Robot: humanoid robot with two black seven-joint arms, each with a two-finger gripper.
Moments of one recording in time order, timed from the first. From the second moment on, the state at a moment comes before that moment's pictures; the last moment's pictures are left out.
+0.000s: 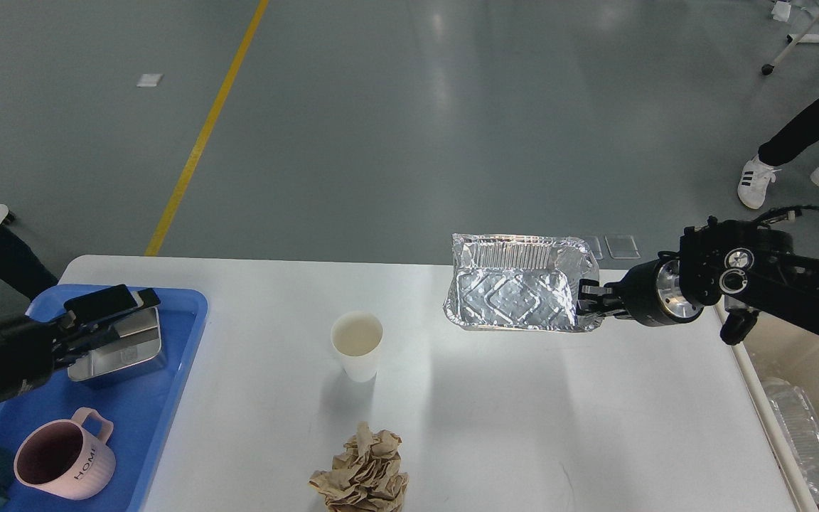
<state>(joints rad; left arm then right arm) -0.47 1.20 -0.53 -1.74 0.79 -0.11 0.00 1.03 -0.67 0.16 1.31 -0.84 0.47 -0.36</state>
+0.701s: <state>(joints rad) -0.71 0.53 -0.31 -1.24 1.04 -0.16 0.10 1.02 -0.69 0.16 1.31 -0.84 0.47 -0.36</state>
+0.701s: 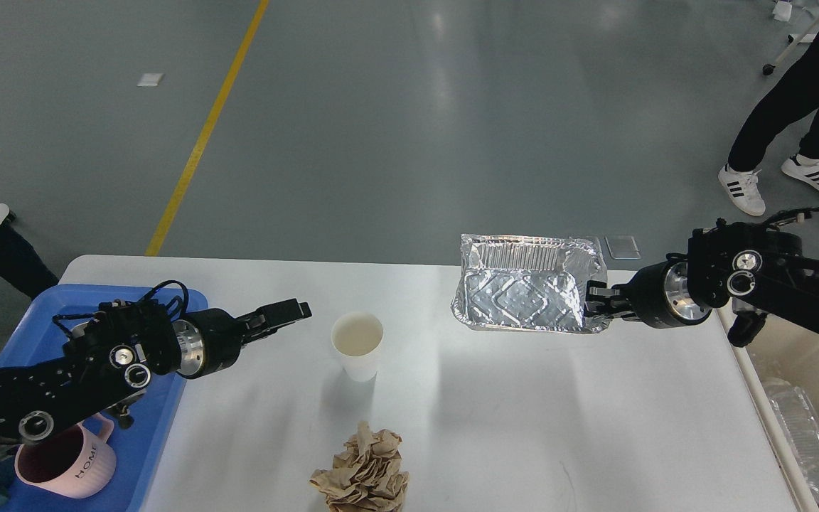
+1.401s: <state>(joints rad) -0.78 0.31 -0.18 -1.06 1.04 -0.15 0.11 1.02 -0.71 0.16 1.33 -0.84 0.47 -0.36</state>
